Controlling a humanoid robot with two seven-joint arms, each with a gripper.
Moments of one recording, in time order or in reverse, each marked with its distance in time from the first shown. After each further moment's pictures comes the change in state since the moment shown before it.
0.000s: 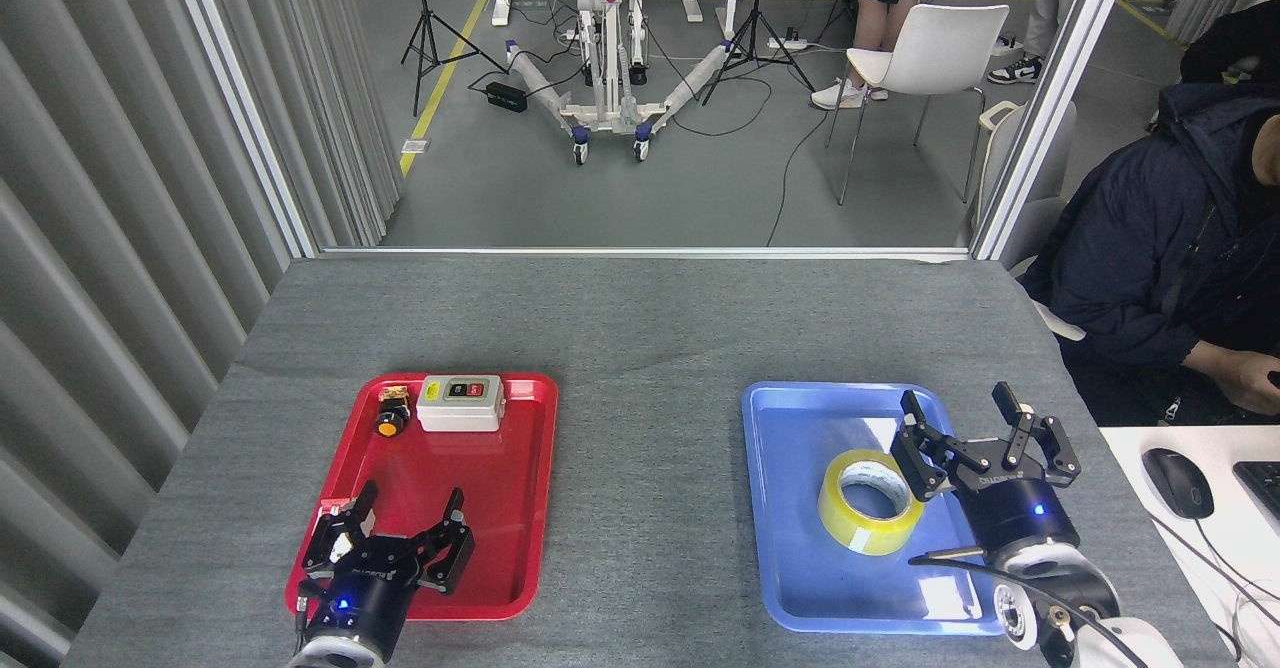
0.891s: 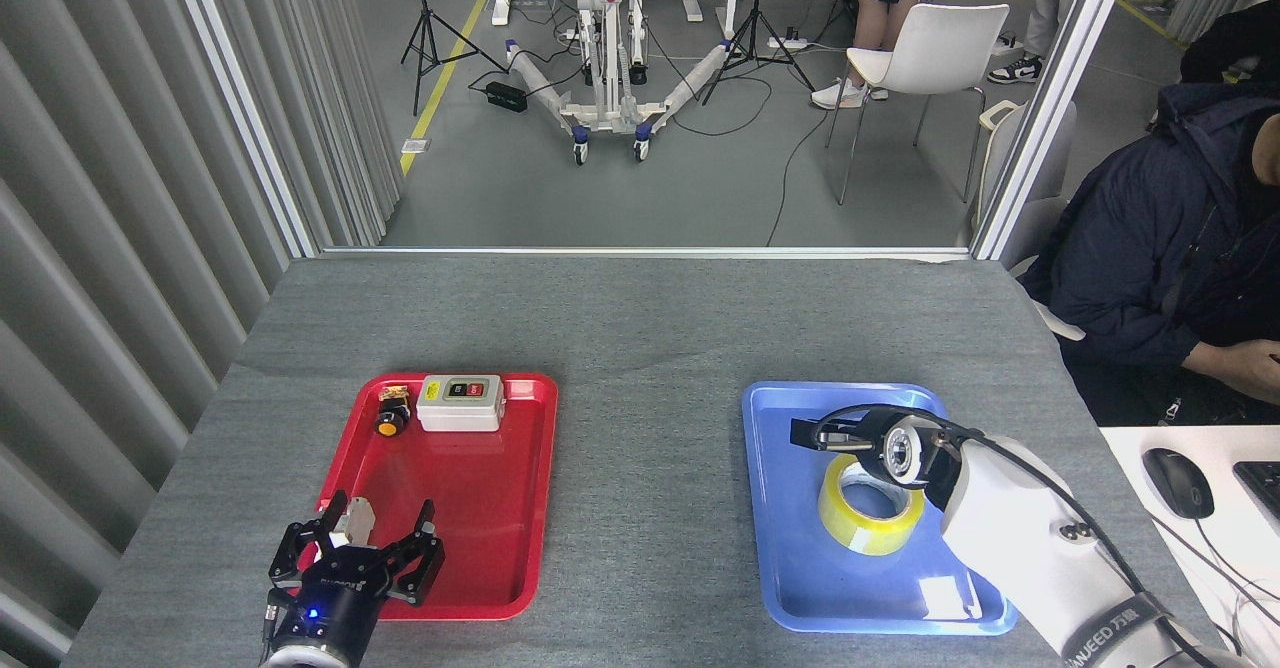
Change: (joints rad) left arm 0.012 0.061 0.007 0.012 -0.013 0.006 0.001; right arm -0.567 0.021 0.569 0.498 -0.545 0.216 0.665
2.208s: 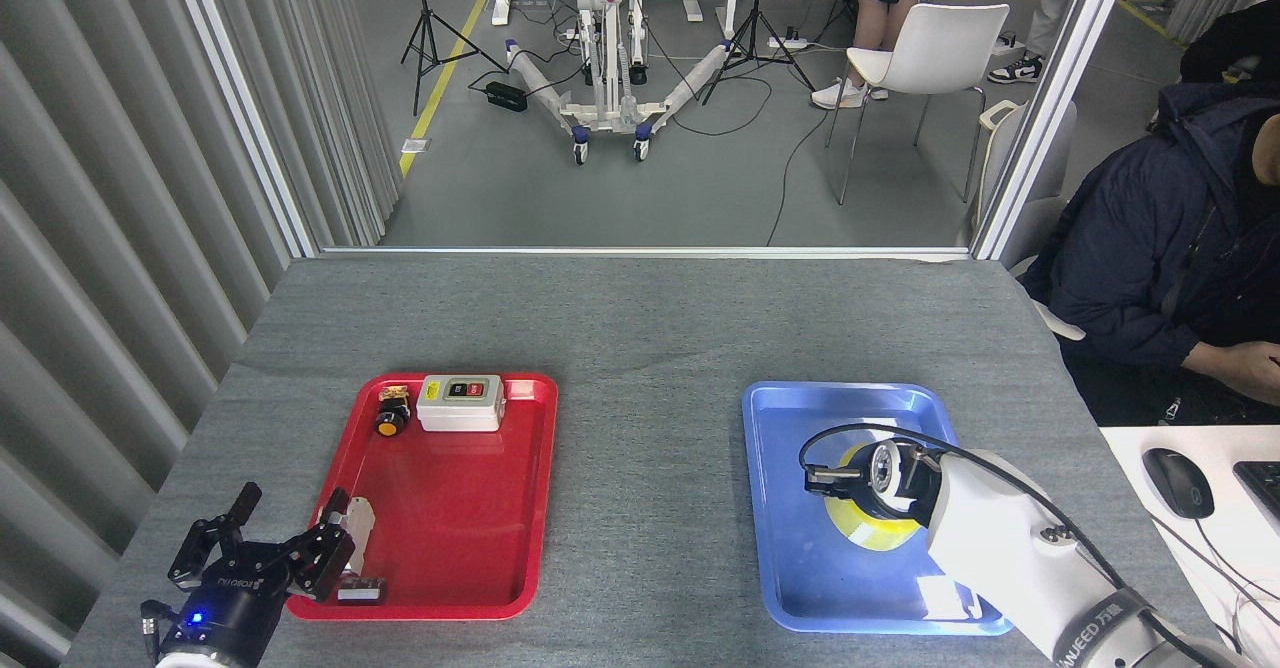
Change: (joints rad) left arm 0.025 0.084 0.195 -0.029 0.143 -0.240 -0.003; right arm -0.034 0.007 0.165 0.056 -0.134 0.133 0.146
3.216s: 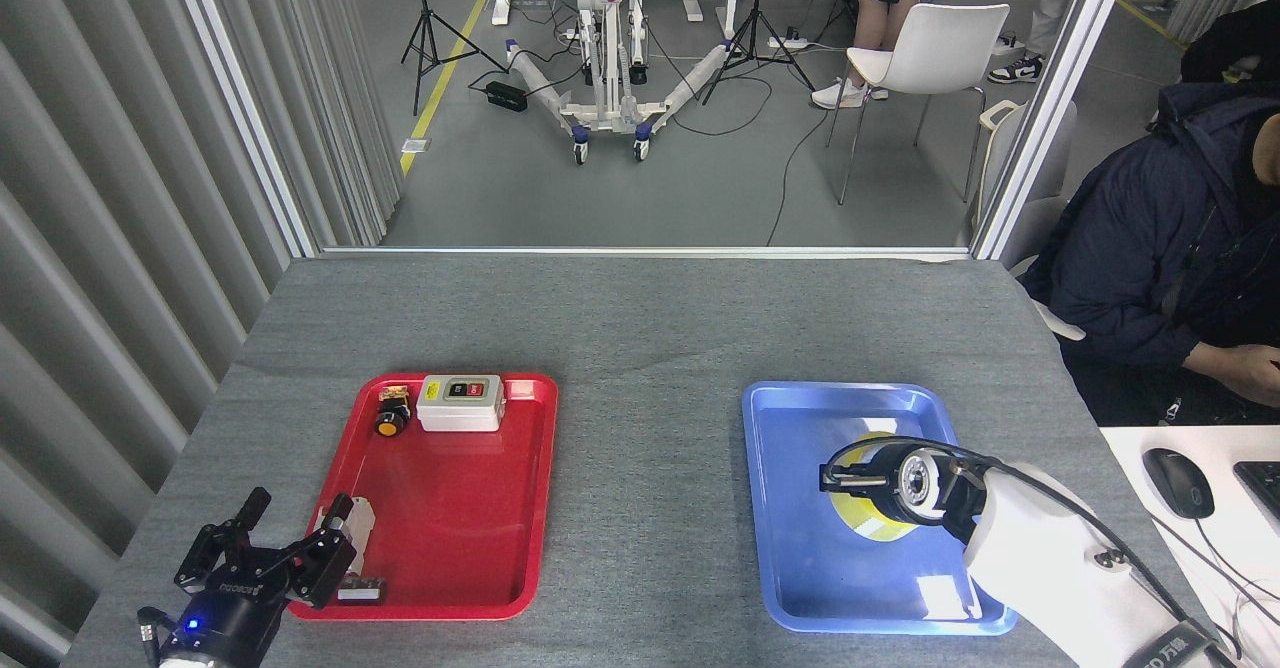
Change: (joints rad) left arm 0.003 0.007 0.004 0.014 0.072 -0.073 -0.004; right arm 0.062 -0.097 -0.048 -0.197 0.001 -0.031 -0.021
